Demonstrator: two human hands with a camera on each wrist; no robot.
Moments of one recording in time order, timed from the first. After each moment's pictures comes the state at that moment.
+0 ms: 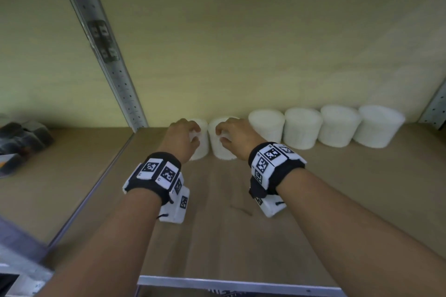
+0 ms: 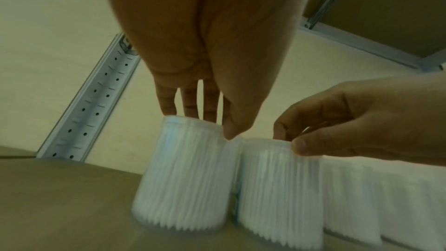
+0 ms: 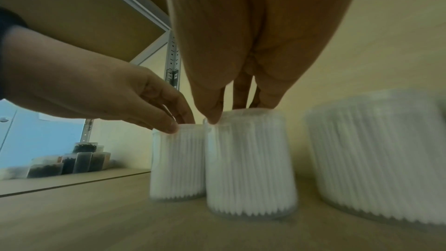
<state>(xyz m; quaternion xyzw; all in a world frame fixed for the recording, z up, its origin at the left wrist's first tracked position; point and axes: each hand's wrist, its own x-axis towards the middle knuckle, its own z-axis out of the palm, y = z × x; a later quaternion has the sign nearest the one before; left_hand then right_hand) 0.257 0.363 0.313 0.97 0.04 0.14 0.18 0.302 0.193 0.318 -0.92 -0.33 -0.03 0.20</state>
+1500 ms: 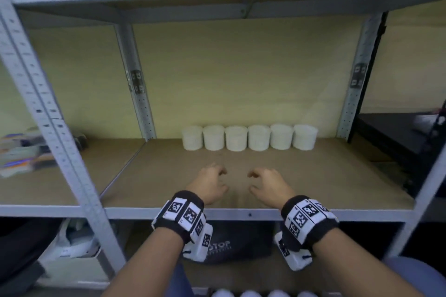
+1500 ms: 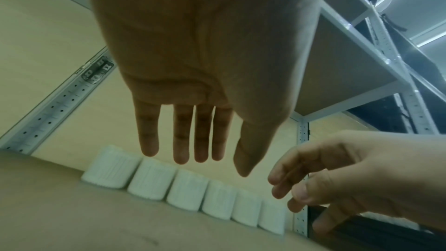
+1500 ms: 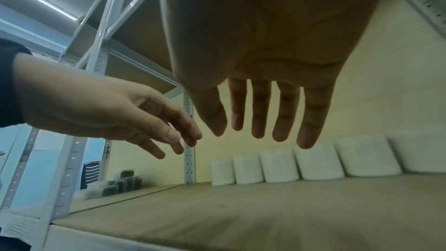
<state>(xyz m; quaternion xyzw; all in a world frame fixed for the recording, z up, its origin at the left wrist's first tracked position) 0.041 0.207 0.341 0.97 -0.03 0.04 0.22 0.074 0.022 0.332 -0.95 -0.19 -0.01 0.24</state>
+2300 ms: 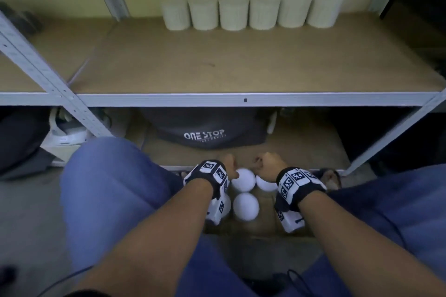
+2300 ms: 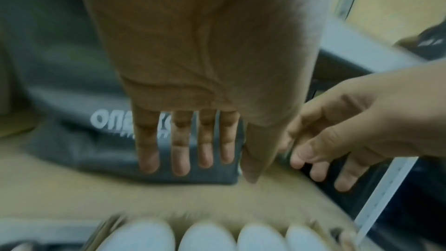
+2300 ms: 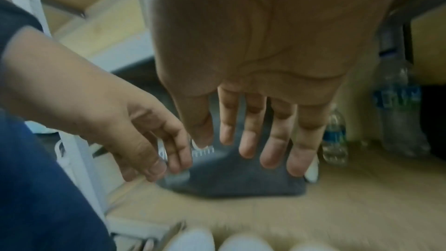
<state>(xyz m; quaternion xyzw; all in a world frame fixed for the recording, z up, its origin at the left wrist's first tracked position) -0.013 0.147 0.099 0.94 0.03 -0.29 0.20 0.004 -0.013 0.112 -0.93 -0.11 0.28 0.20</state>
